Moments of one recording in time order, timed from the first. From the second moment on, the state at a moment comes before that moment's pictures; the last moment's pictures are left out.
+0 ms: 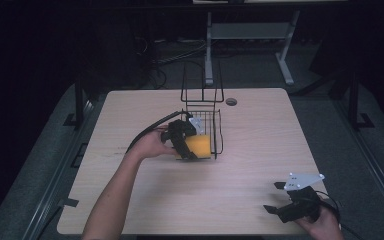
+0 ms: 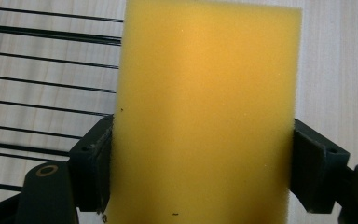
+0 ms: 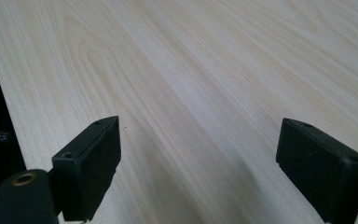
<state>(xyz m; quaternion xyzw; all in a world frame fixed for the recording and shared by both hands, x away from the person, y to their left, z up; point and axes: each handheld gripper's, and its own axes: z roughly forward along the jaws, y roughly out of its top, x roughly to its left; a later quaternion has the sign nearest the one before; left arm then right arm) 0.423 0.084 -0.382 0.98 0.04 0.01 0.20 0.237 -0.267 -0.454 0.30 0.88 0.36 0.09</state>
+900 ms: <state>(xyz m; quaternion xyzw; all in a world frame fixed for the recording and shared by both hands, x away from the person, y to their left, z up) 0.444 0.070 -0.381 0.98 0.03 0.01 0.20 0.238 -0.267 -0.455 0.30 0.88 0.36 0.09</state>
